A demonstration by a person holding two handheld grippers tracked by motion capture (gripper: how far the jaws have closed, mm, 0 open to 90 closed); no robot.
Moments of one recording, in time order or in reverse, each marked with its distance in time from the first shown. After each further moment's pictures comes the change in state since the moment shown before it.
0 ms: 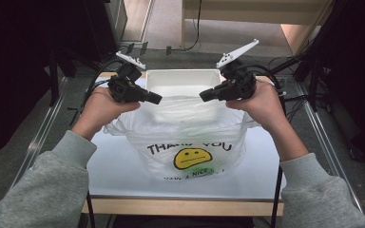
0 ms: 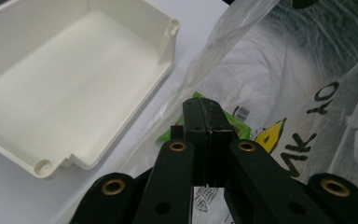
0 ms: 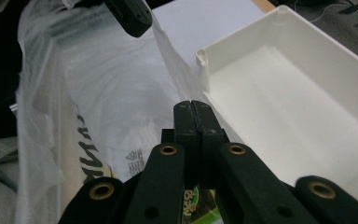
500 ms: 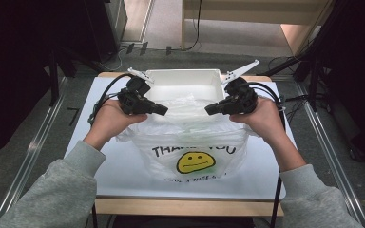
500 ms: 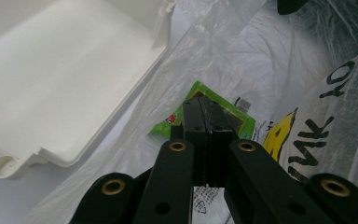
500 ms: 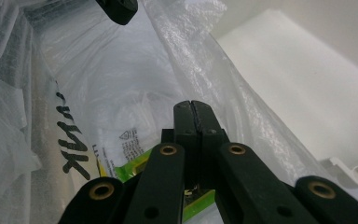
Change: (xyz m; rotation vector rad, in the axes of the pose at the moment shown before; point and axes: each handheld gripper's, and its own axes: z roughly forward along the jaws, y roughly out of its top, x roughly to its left) left arm -0.006 -0.019 0.032 0.018 -0.011 -0.004; right arm -0.011 -0.043 0.020 0.019 0.009 0.049
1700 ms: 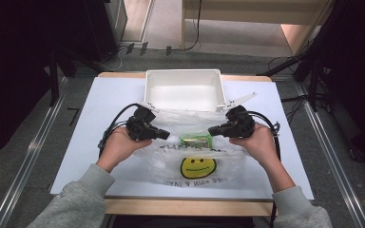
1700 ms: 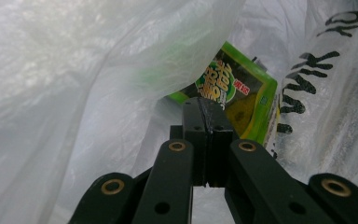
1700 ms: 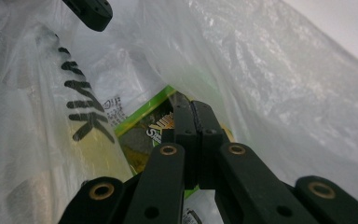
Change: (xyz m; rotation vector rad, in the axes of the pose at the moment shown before) left arm 0.001 -0.063 0.059 0.054 0.002 -0.054; right arm -0.009 -0.074 0.046 0.014 -0.014 0.101
